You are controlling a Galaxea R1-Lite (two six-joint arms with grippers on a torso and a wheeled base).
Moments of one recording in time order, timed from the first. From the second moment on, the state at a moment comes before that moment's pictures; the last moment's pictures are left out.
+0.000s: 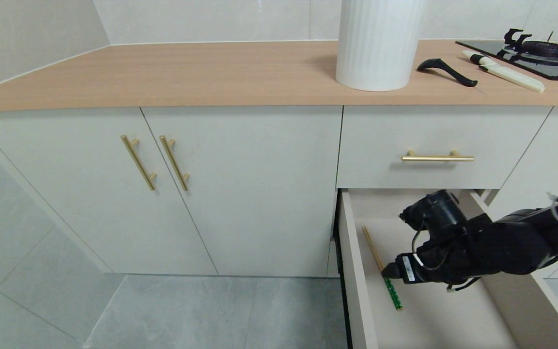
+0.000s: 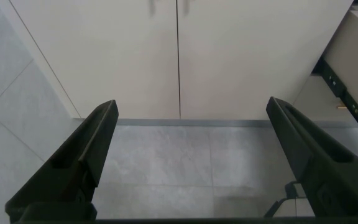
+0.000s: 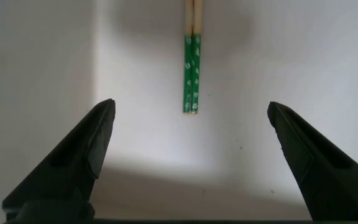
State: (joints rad) left arm 0.00 0.00 0.00 0.00 0.00 0.01; right arm 0.43 1.92 -0.94 -0.01 -0.11 0.27
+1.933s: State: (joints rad) left arm 0.00 0.00 0.00 0.00 0.00 0.01; right arm 0.20 1.43 -0.89 -0.04 -0.10 0.02
